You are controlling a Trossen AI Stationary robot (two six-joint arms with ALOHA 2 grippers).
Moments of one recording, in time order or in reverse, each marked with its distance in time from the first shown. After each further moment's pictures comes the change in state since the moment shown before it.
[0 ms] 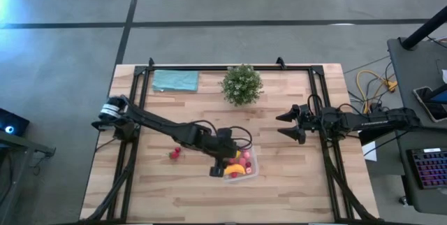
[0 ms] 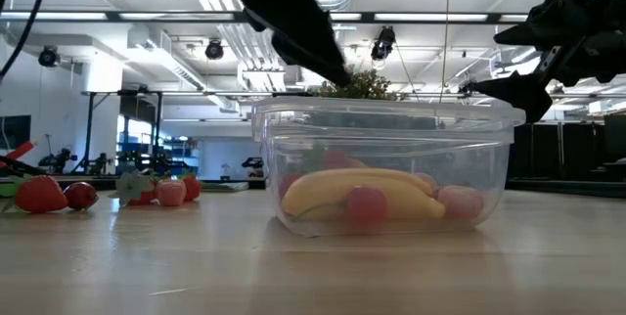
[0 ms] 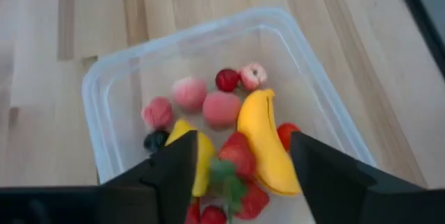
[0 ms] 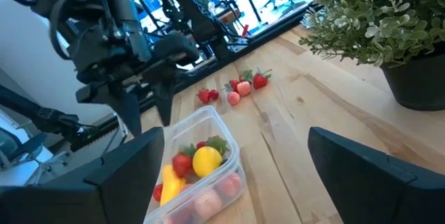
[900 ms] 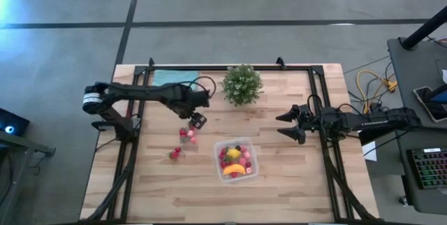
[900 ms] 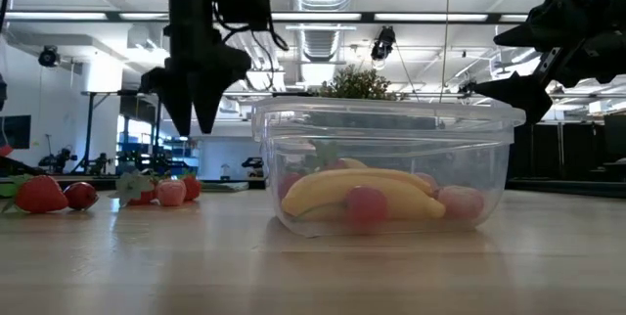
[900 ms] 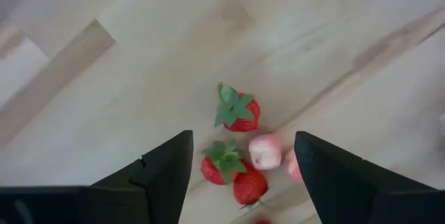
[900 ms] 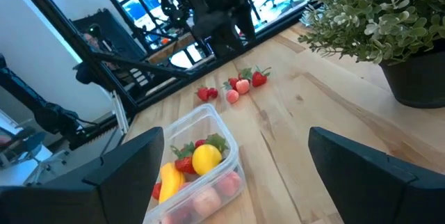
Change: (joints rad) left arm 0.433 -0.239 -0.191 -0.628 -0.021 -0.656; right arm 0.000 0.008 0.000 0.000 0.000 0.000
